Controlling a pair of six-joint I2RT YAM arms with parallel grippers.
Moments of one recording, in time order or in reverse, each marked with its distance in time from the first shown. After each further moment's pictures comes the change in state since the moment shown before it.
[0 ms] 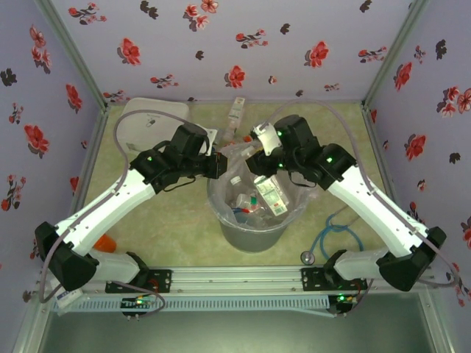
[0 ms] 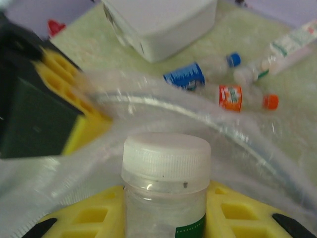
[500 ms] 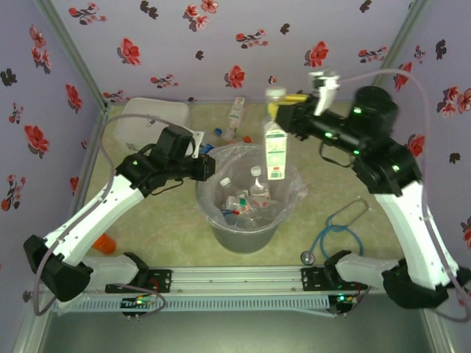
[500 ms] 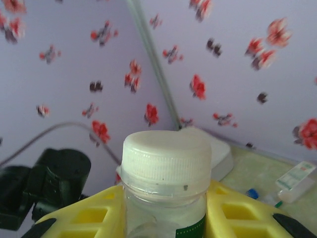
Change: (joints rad) left arm 0.056 -0.068 -0.042 -0.043 0.034 0.019; right arm -0.128 -0.075 0.329 0.185 -0.200 0.216
